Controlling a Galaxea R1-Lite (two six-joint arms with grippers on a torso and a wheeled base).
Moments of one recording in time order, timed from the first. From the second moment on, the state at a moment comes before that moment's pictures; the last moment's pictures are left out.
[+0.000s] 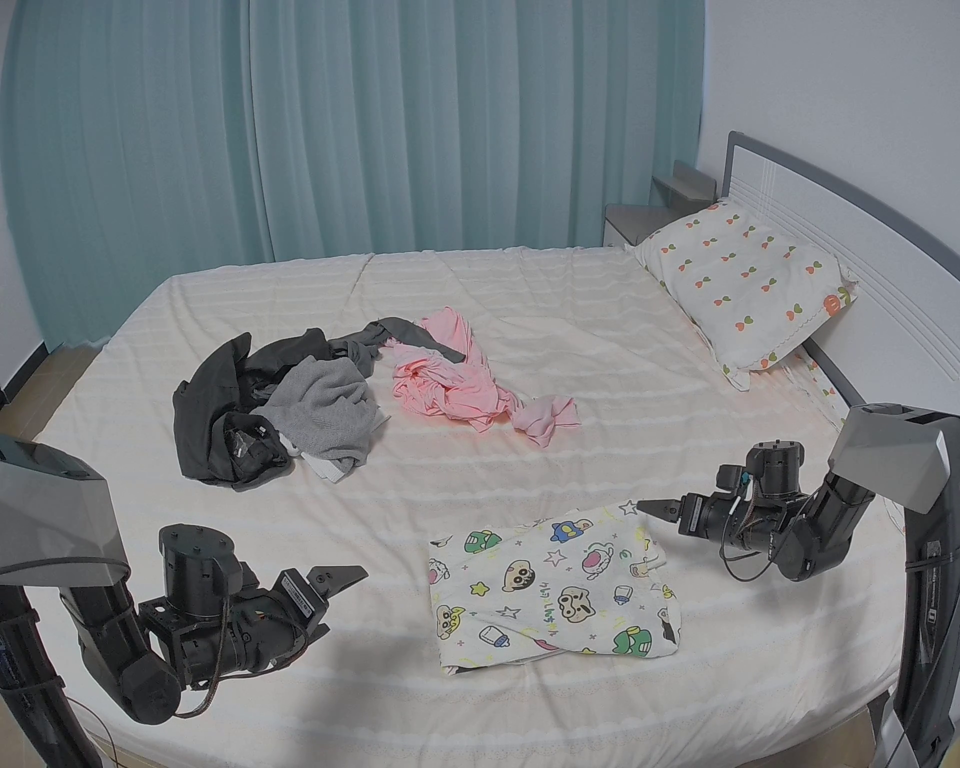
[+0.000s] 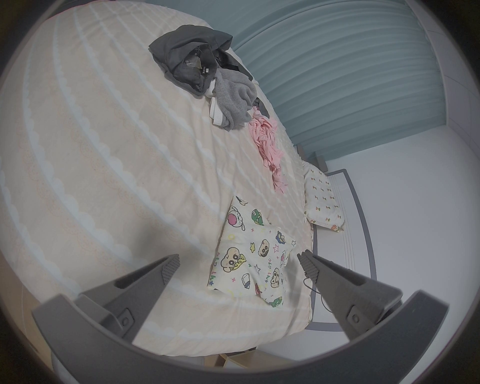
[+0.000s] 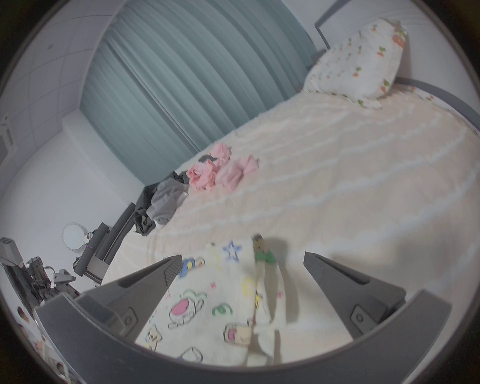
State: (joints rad) left arm -0.36 2.02 -0.17 -1.30 -0.18 -1.11; right arm 0.11 2.41 -0.85 -1.00 0.41 0.37
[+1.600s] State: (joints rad) left arm -0.60 2.47 -0.91 -0.83 0.08 -0.69; right arm 0.21 2.51 -0.87 -0.89 0.48 0.30
